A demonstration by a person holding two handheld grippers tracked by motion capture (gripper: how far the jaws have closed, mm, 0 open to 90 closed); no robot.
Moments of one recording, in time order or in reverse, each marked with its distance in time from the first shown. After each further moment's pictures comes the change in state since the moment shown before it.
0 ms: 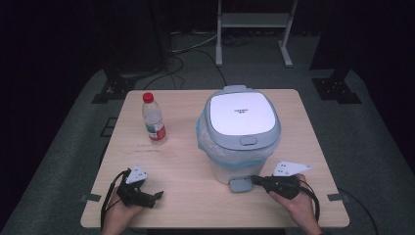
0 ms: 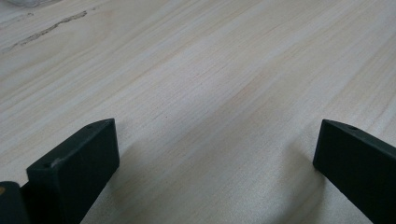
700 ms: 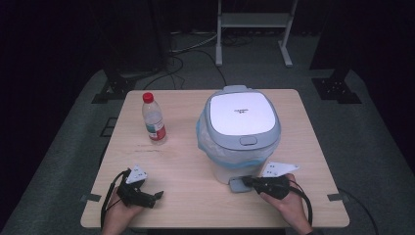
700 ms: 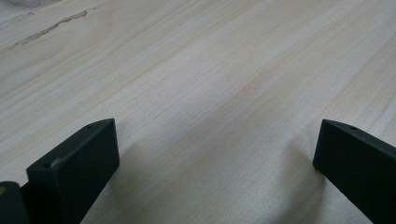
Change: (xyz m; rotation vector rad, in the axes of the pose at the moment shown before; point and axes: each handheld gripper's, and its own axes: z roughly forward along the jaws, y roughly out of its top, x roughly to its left) left arm 0.000 0.000 0.000 0.000 0.002 -0.001; right arm 0.011 0.005 0.022 0.018 0.034 -0.027
